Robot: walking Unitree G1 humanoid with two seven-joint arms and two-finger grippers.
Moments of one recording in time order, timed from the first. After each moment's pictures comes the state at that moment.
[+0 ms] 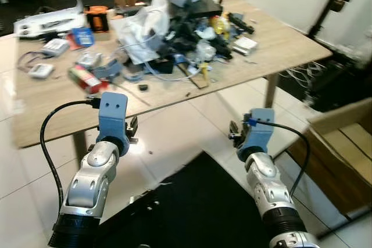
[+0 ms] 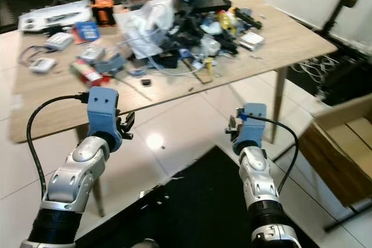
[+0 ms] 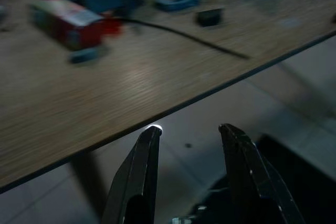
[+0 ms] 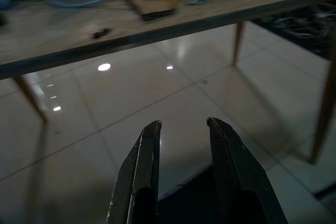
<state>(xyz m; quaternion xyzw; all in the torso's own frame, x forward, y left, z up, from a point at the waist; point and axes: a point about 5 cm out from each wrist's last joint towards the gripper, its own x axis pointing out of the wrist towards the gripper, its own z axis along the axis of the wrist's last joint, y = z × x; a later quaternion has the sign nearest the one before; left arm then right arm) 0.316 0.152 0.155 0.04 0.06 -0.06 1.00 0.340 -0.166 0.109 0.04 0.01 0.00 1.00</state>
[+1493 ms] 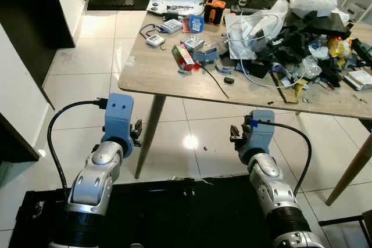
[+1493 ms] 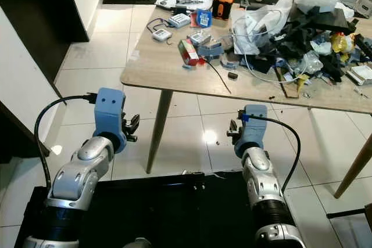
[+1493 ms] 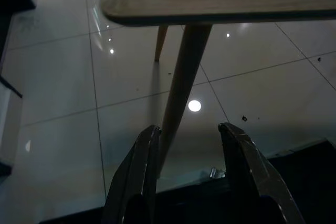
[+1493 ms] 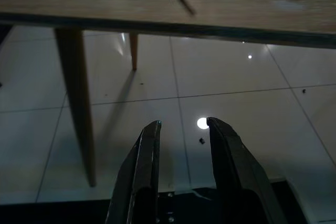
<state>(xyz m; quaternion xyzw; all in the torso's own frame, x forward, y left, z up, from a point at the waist) 0.318 0.147 0.151 0.03 0.09 -0.06 0.99 0.338 -0.168 0.103 0.04 0.05 0.02 1.00</state>
